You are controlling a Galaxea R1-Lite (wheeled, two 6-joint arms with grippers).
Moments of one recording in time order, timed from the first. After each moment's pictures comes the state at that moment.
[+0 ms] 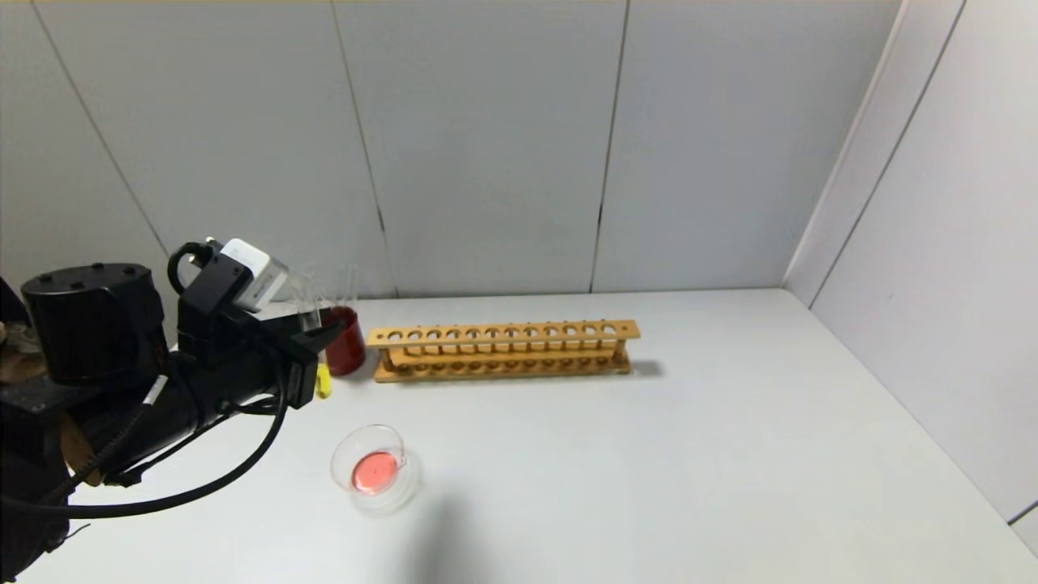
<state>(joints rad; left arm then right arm) -0.24 1.54 -0.49 -0.87 -0.15 0.26 0.00 0.00 0.00 0.00 0.01 0.00</state>
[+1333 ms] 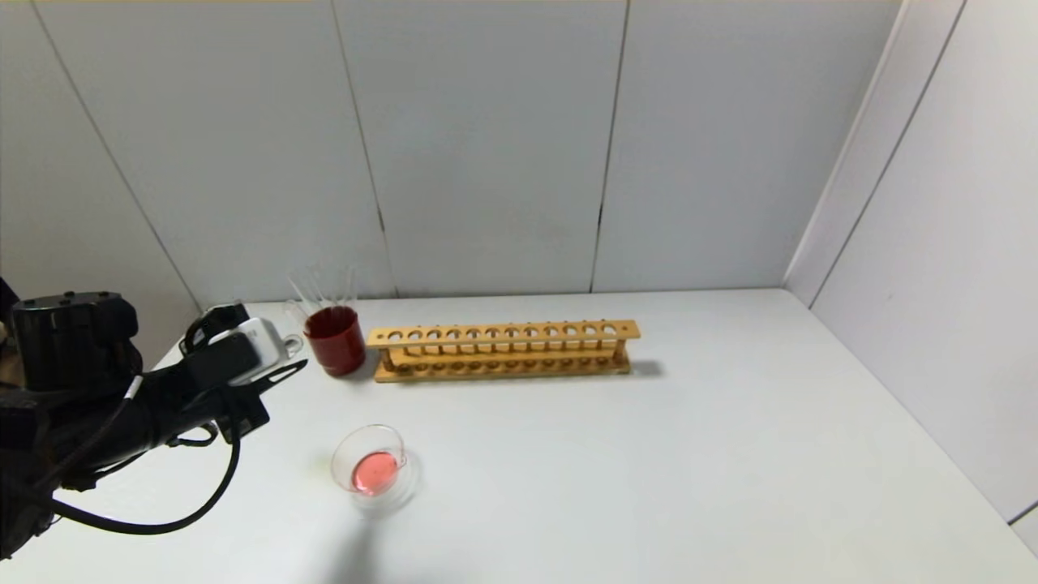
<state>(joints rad) 0.00 1.62 -0.45 -0.84 -0.39 0.98 0.00 0.00 0.00 0.00 0.01 0.00</state>
